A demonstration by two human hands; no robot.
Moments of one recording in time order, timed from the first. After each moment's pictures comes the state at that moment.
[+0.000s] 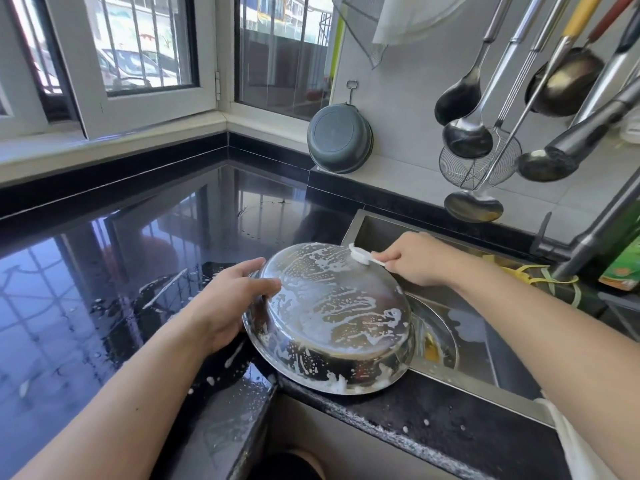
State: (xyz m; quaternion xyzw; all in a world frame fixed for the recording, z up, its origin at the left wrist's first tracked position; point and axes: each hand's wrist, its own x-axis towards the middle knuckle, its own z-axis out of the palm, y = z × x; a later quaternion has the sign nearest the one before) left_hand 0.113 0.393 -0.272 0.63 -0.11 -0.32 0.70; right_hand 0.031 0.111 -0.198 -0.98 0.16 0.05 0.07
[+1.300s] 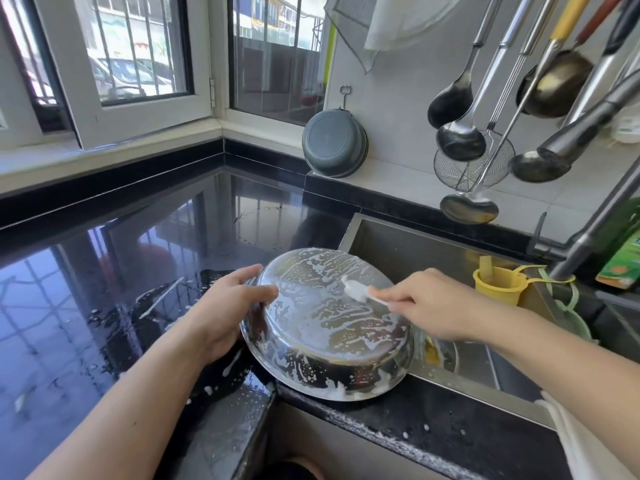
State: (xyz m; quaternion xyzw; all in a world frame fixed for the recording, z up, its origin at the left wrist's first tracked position) left_hand 0.117 0.392 -0.279 0.63 -0.13 -0.31 0.70; right_hand -0.033 0.136 -0.205 -0.98 0.12 0.09 0.11
